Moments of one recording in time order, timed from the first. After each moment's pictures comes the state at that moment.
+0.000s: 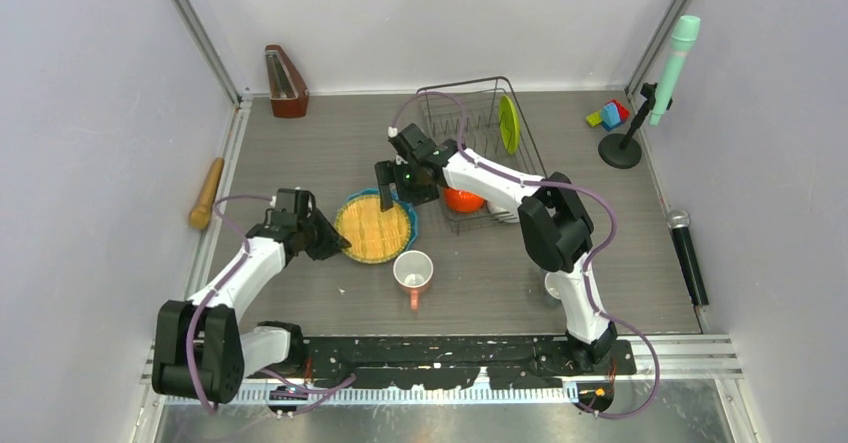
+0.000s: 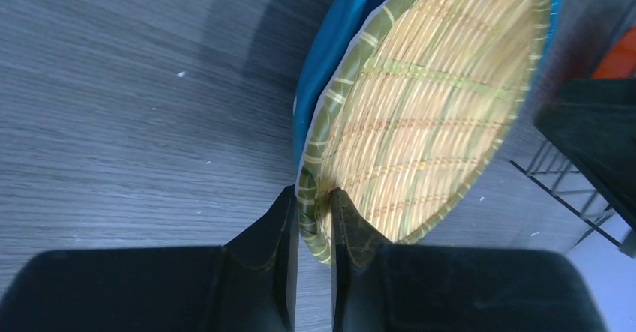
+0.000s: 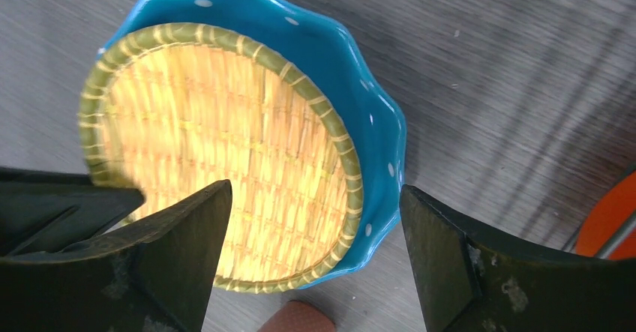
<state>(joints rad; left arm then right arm) -0.14 1.18 0.58 -0.41 0.19 -0.78 0.78 2.14 1.77 -0.60 -0.12 0.48</state>
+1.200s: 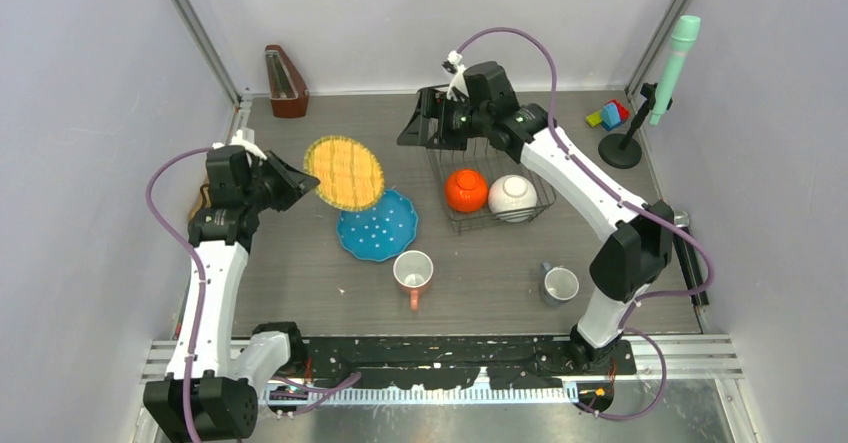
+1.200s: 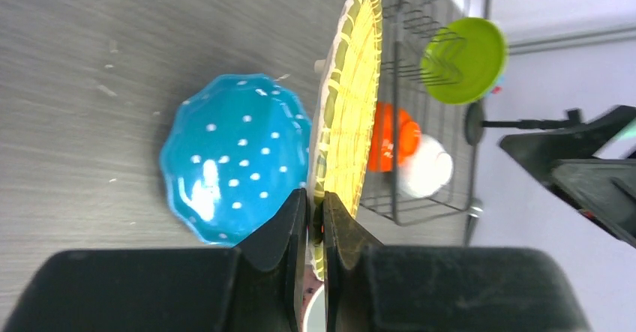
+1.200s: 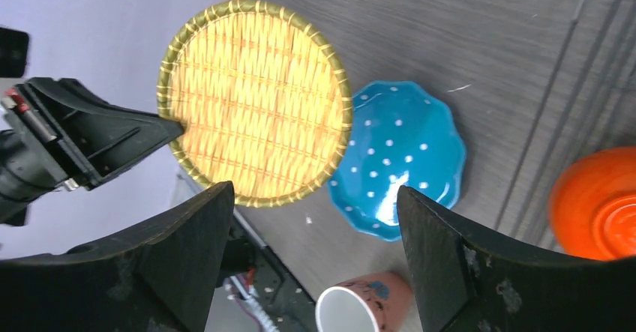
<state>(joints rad) 0.07 0.97 1.00 -0.61 0.33 -0.69 0.58 1.76 1.74 -0.53 -0.37 0.57</state>
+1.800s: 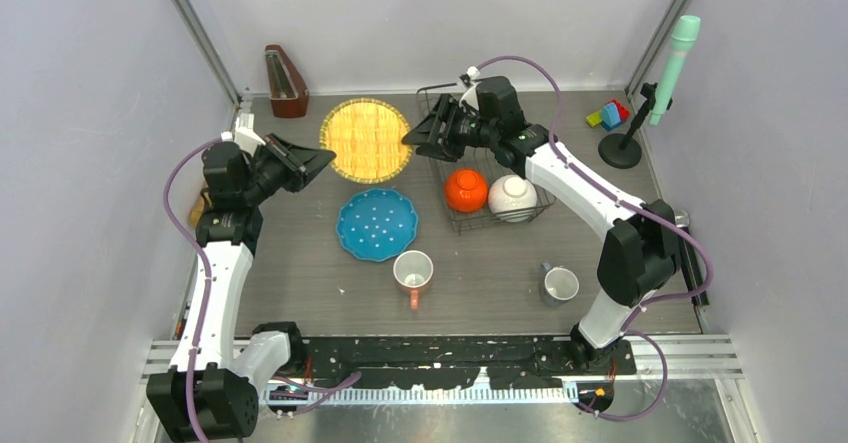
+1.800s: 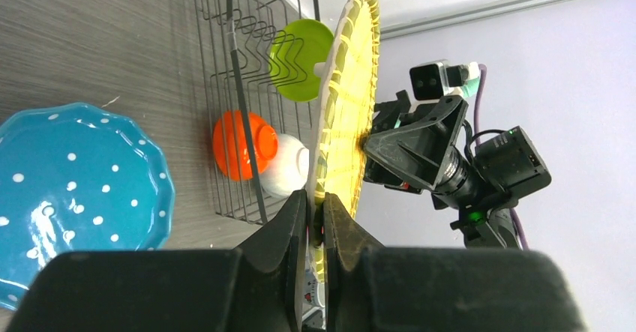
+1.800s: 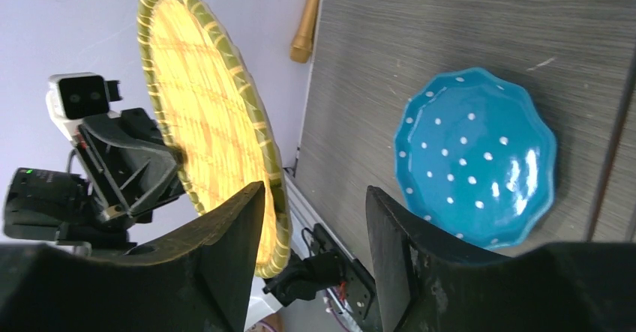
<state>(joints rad) 0.08 0.97 0.91 -0.17 0.62 -1.02 0.53 1.69 1.47 -0.20 -0.50 0.94</state>
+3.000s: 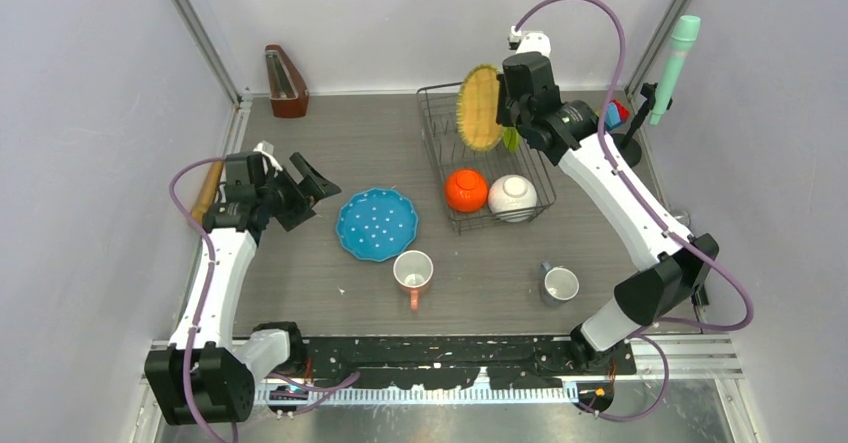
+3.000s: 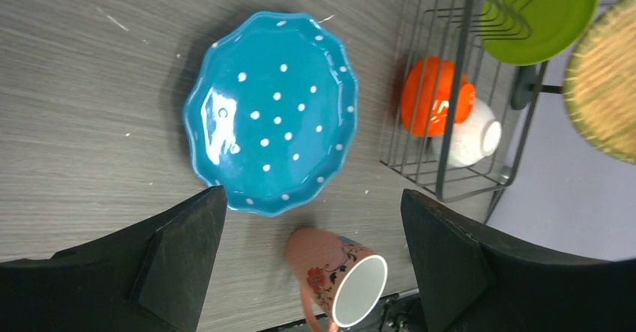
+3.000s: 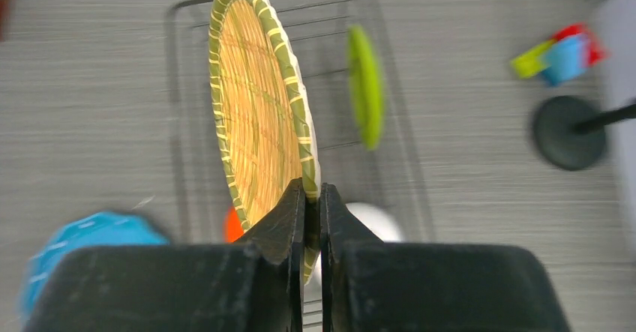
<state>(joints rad) 0.05 1.05 0.93 -0.61 0.40 -0.69 0.52 1.57 1.73 -0.67 0.39 0.31</state>
